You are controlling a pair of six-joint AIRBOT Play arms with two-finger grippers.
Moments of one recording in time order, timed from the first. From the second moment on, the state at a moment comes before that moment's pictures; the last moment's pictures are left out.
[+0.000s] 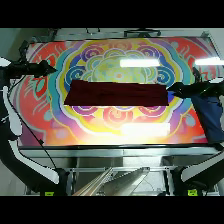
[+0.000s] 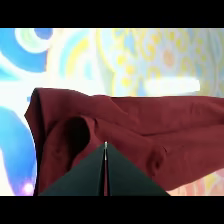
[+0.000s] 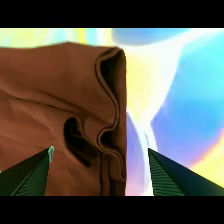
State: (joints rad) left arm 0.32 -1.90 1.98 0.76 -1.33 -1.19; right arm -0.40 -1.87 1.44 -0.70 1.17 1.01
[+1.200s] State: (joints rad) left arm -0.45 -2.23 2.07 0.94 -1.10 -1.46; right arm -0.22 -1.76 1.76 -0.46 1.52 1.12
